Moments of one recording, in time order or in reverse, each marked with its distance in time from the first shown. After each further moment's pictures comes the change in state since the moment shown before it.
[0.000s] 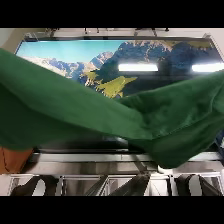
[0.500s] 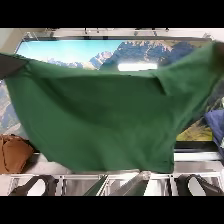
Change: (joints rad) left arm 0.106 -0.412 -0.206 -0.060 0.022 -0.035; right arm 0.272 -0.261 0.019 -0.641 -0.380 -0.102
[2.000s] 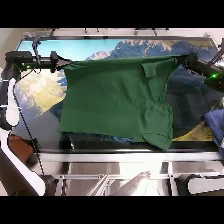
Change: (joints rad) left arm -0.203 -1.105 0.705 -0.094 -0.196 -0.110; right arm 0.124 -0.775 0.360 -0.035 -0.394 -0.142
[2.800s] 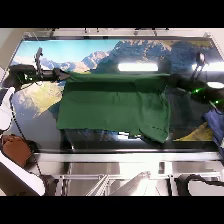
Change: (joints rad) left arm 0.024 0.138 -0.395 0.006 -0.090 0.332; right arm 0.145 0.145 -0.326 -0.187 -0.220 -0.176
